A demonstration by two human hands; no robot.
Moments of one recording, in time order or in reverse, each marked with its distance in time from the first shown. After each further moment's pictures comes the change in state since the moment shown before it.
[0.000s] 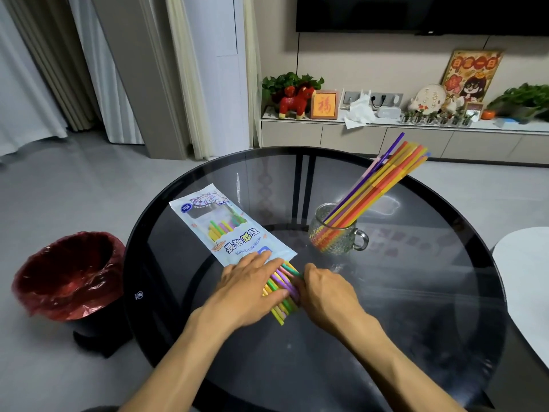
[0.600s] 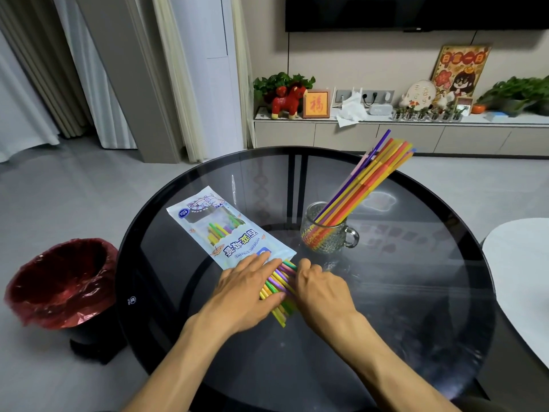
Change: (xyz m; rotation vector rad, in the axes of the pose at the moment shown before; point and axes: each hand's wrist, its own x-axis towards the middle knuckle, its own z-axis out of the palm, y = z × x) left_hand -0.003 0.008 0.005 -0.033 0.039 0.039; right_hand -0.009 -0.007 -0.003 -0.262 0.004 -0.014
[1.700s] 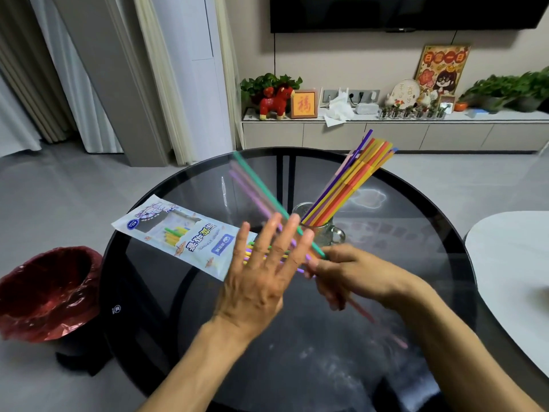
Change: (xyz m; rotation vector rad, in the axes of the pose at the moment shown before) left_hand -0.002 0.049 -0.012 0.387 0.776 0.366; right_hand -0.011 0.078 -0.058 1.178 -0.372 -0.098
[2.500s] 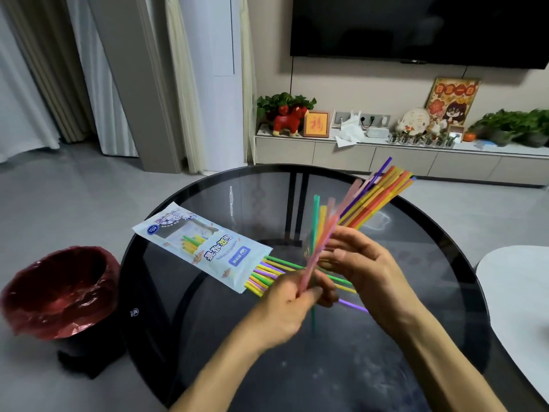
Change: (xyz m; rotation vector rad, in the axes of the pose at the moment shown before) left_hand 0.013 0.006 -0.013 -1.459 -0.397 -0.582; right_hand 0.007 -0.018 0.016 0.569 0.280 -0.360
